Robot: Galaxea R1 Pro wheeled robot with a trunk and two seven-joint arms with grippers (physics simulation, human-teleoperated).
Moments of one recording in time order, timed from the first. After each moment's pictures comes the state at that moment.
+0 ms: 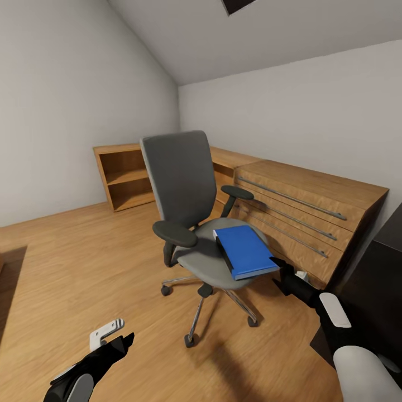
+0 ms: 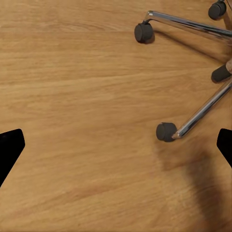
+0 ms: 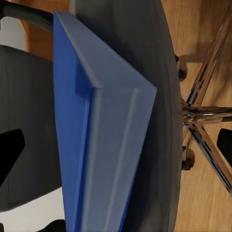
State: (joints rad) left arm -0.01 0.02 0.01 -1.56 0.60 0.60 0.39; right arm -0.65 -0.10 -0.39 -0.77 -1.07 0.66 0.15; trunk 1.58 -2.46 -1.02
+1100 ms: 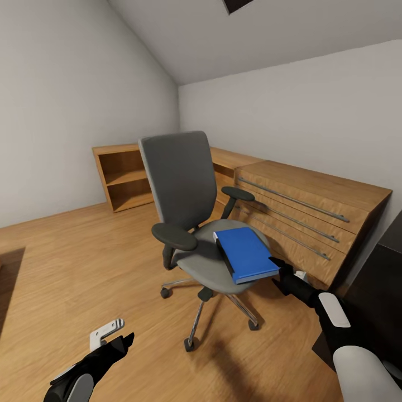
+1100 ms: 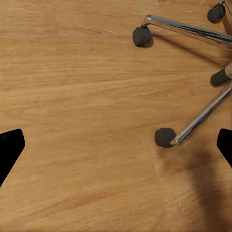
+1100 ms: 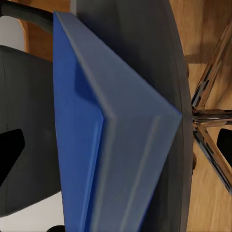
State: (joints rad) left arm -0.01 0.02 0.01 -1.56 0.59 0.60 0.39; right arm -0.65 -0.10 -0.38 -0.77 -1.07 0.66 0.15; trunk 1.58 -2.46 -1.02
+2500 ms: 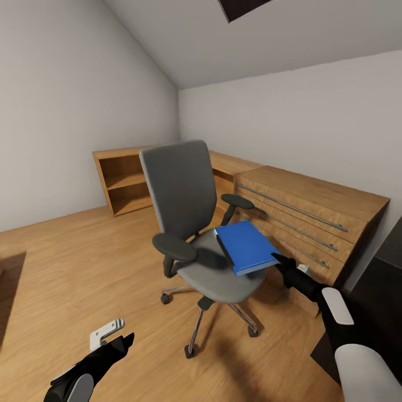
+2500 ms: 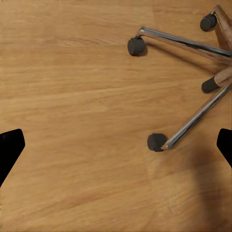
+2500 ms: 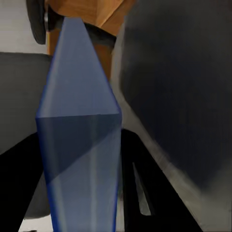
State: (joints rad) left arm -0.01 0.02 0.01 -1.56 0.60 0.61 0.40; right arm -0.64 -0.10 -0.38 -0.84 -1.08 0.67 0.15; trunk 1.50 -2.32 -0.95
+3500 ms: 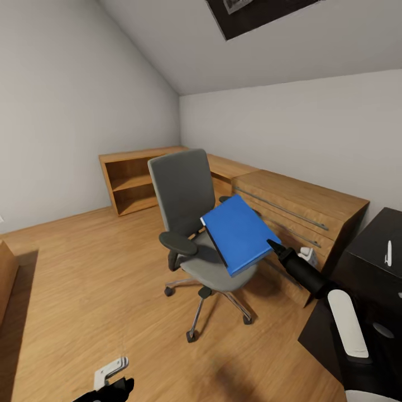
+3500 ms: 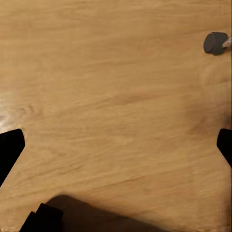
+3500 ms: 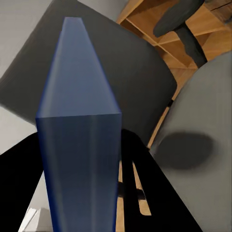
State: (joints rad) left arm -0.02 0.02 -0.01 -1.24 0.56 0.58 0.39; right arm -0.43 -0.04 -0.26 -1.49 -0.92 0.67 0.16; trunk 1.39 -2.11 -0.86
